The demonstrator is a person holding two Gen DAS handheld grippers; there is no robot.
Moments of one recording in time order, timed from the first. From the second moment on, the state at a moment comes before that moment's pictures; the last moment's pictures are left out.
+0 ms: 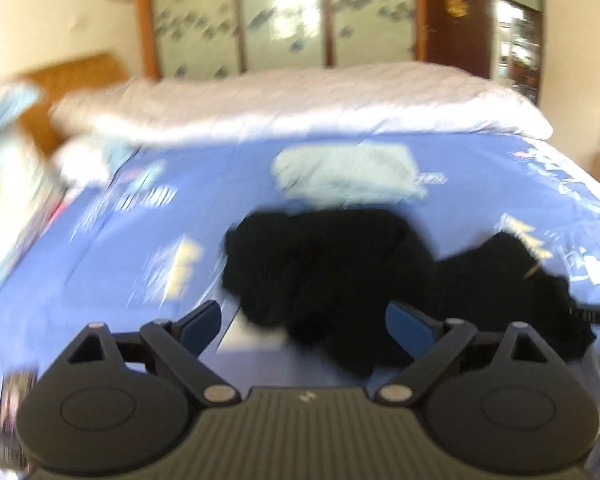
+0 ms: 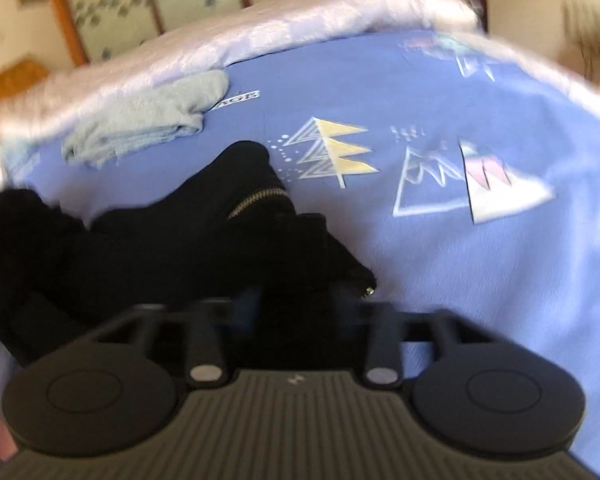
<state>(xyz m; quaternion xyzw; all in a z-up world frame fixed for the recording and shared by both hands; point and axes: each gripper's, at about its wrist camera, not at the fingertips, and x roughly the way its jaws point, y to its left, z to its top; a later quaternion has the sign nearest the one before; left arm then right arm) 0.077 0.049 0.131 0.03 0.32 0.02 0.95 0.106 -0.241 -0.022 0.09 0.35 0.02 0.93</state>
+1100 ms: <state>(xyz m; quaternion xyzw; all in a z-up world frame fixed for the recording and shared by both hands) 0.045 0.190 0.110 -0.08 0.36 0.10 0.92 0.051 -0.295 -0.005 0.22 0.31 0.01 0.92</state>
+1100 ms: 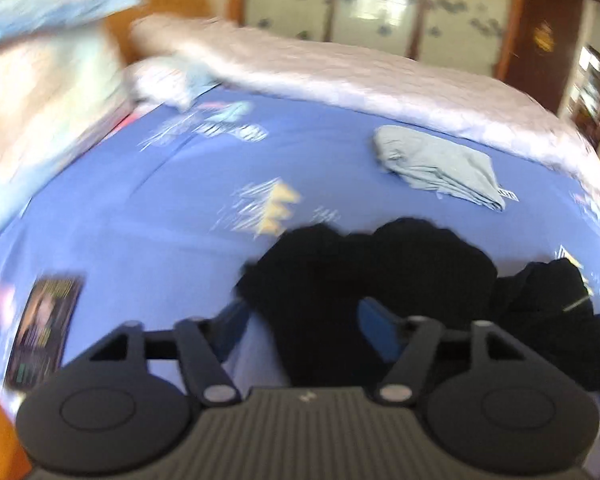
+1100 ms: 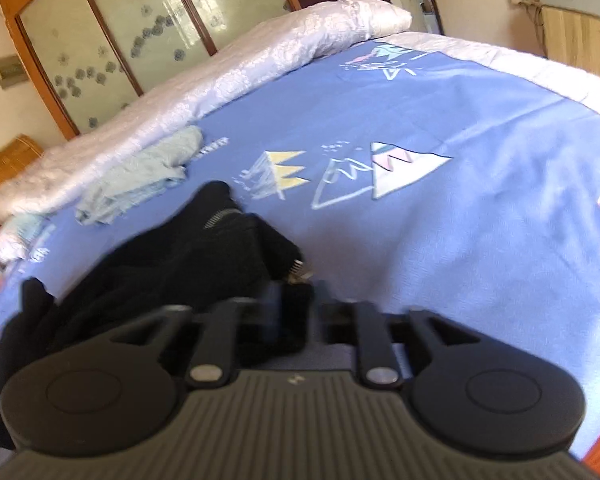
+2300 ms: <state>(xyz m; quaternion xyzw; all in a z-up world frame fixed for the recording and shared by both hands) -0.071 0.291 0.089 -0.31 0.35 0.11 0.88 0.004 -0.456 0.058 0.26 0.18 -0.21 0.93</state>
